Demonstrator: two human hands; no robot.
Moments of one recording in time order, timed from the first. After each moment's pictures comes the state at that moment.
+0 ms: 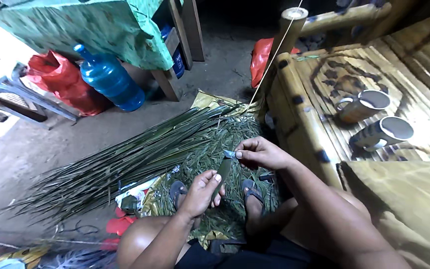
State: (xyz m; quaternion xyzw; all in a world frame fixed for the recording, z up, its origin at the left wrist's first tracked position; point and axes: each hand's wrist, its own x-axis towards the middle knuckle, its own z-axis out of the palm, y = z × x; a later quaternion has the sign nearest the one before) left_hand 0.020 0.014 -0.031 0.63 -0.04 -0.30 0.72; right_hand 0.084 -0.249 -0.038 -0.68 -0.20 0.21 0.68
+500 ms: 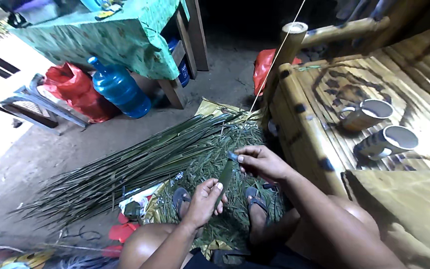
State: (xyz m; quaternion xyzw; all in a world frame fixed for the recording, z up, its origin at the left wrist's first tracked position) left_hand 0.014 0.014 -0.037 0.67 -0.03 -0.26 0.69; right_hand 0.074 -0.236 -0.030 -0.65 -0.09 0.21 0.72
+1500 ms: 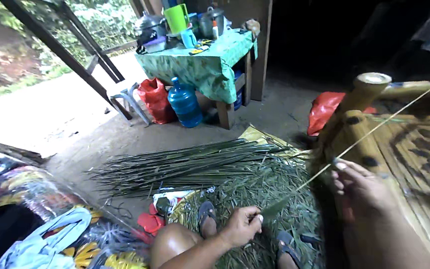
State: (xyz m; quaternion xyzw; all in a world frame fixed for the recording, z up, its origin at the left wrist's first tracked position) left_hand 0.005 0.024 -0.045 0.77 -0.10 -0.22 0.59; right_hand 0.105 -0.287 -0.010 -0.62 0.13 -0.02 0.77
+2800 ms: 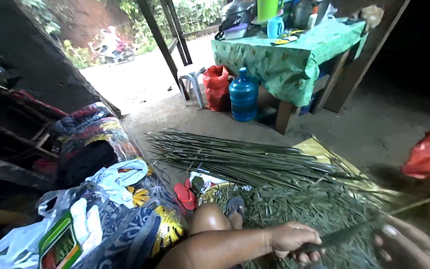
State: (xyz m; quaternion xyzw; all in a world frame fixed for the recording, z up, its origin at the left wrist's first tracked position) left_hand 0.010 0.018 -0.052 0.54 0.01 -0.34 0.77; right_hand 0.079 -0.240 -0.040 -0.62 -0.09 0.17 0.76
